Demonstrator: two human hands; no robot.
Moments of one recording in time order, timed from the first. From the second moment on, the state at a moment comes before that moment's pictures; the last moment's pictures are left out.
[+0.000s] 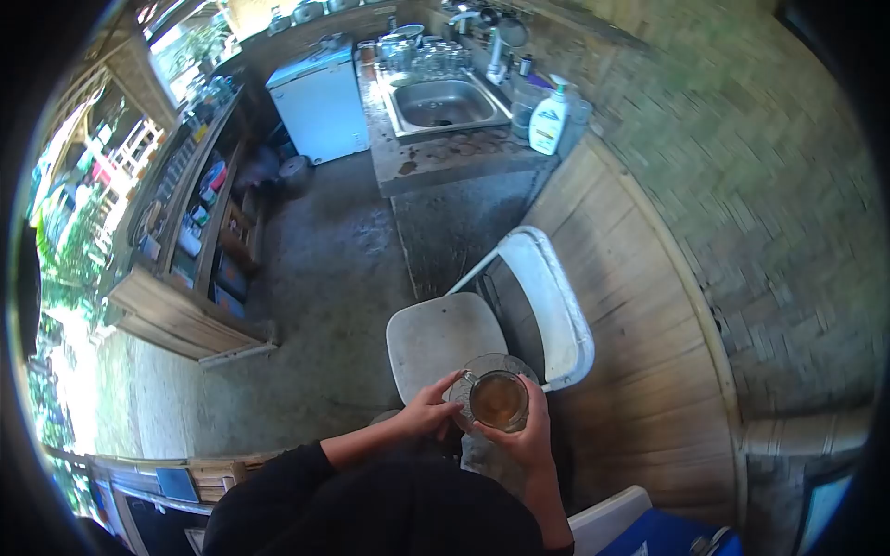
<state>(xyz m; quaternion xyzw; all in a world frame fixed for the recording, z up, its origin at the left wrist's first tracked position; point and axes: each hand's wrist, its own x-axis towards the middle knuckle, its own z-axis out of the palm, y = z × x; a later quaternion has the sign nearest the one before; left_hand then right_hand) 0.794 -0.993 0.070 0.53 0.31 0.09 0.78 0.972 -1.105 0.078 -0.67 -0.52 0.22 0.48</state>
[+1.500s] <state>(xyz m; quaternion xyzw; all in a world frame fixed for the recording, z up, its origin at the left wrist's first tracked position) 0.403 -0.713 0.035 0.35 0.45 0.44 0.69 0.602 -0.663 0.048 -0.37 -0.74 0.41 0.38</state>
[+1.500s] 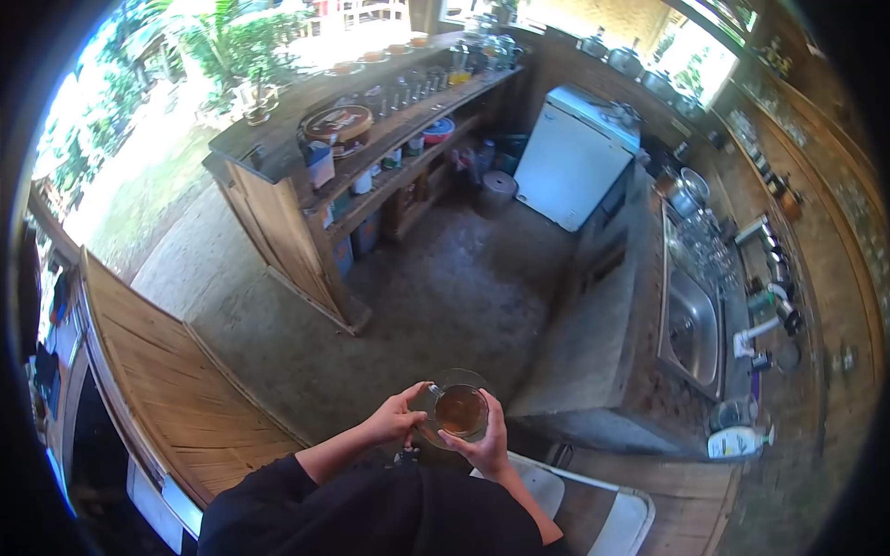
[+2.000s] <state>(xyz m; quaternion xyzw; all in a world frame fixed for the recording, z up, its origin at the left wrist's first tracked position) 0.331 -0.724 0.064 0.32 0.54 0.51 0.59 0.511 -0.618 0.055 -0.24 -0.80 0.43 0.36</state>
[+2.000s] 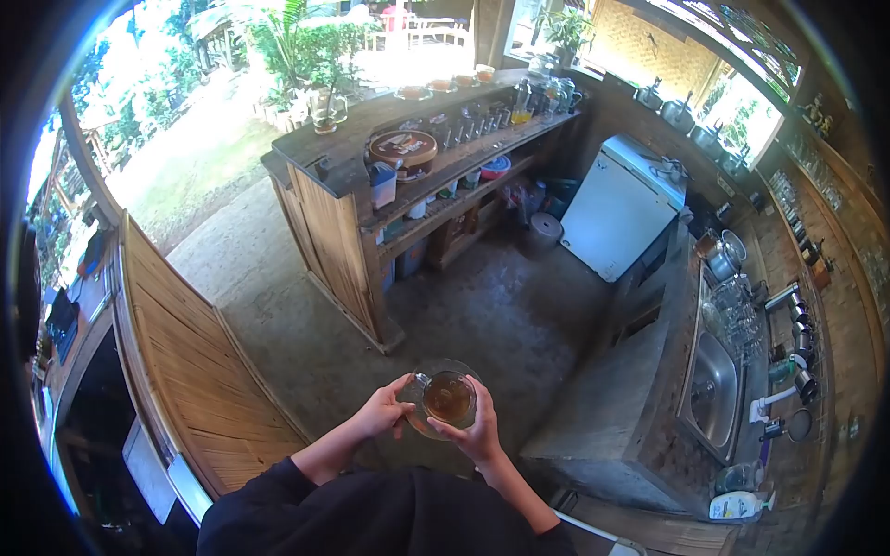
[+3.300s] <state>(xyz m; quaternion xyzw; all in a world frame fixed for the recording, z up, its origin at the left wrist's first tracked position) 0.348 -0.374 0.070 0.25 0.54 0.60 0.53 0.492 -0.220 0.086 -0.14 -0.80 0.52 0.26</state>
